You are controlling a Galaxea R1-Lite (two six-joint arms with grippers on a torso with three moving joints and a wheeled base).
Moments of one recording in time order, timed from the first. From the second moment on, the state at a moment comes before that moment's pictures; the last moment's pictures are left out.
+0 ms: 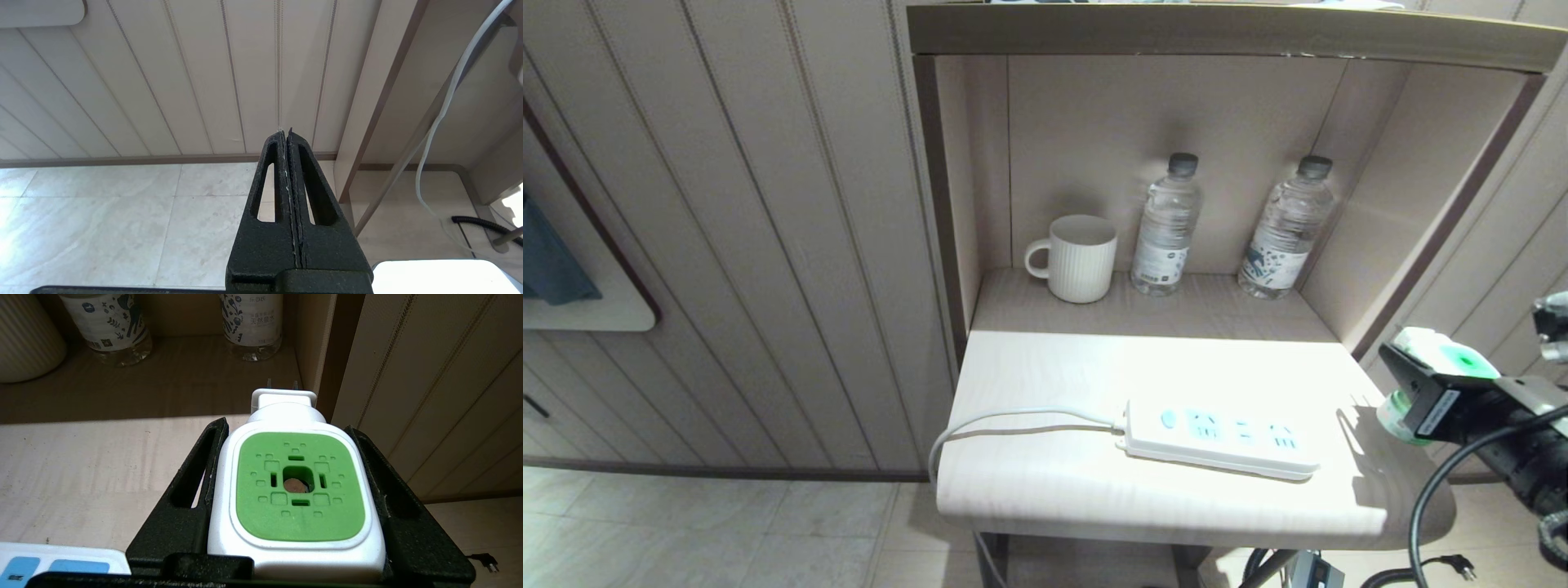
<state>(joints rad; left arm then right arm) 0.00 0.00 -0.08 0.21 -0.03 0.07 0.19 1.28 -0.27 -0.99 -0.32 0.08</state>
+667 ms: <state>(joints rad) 0.00 0.00 -0.08 0.21 -0.03 0.07 0.21 1.15 -0.79 0.02 -0.28 0.18</state>
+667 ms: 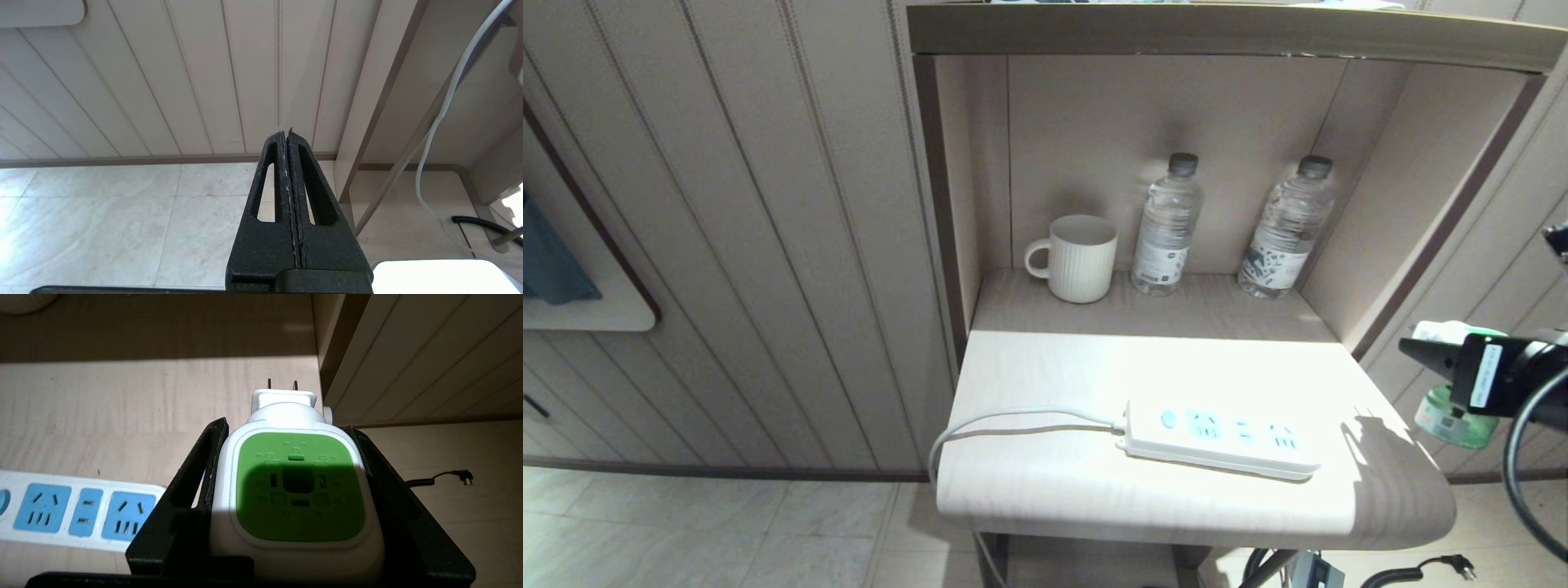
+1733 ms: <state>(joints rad) 0.00 0.00 -0.08 0.21 -0.03 0.07 0.36 1.31 -1.29 0.98 -0.21 0.19</state>
